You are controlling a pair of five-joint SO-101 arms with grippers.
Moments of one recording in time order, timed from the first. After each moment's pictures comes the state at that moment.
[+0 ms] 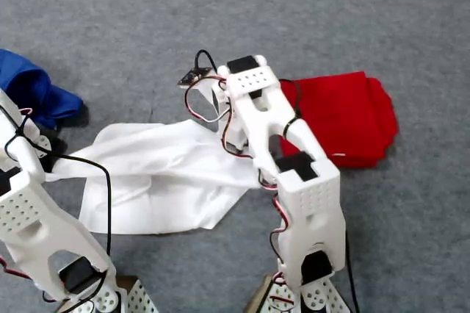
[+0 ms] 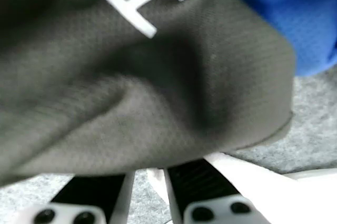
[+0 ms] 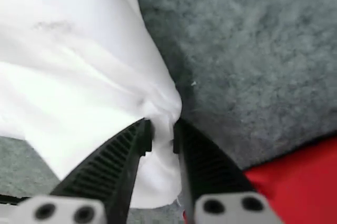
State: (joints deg) left arm -39.9 32.8 -7.6 79.5 -3.1; right arm -23.5 33.1 -12.3 88.1 28.5
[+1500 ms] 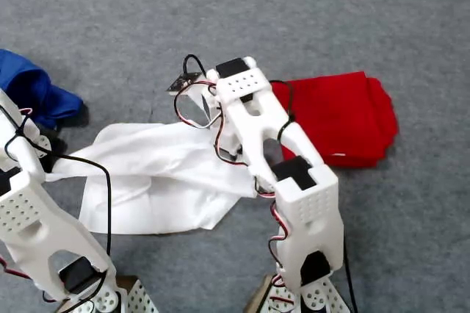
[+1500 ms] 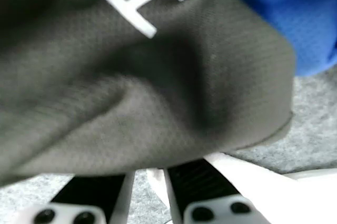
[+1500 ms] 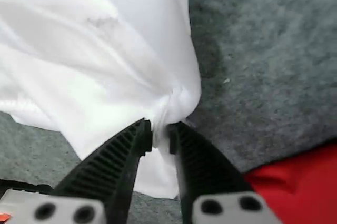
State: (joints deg) left arm -39.9 32.8 -7.6 79.5 -3.1; right arm -27.0 30.6 -10.1 90.5 27.4
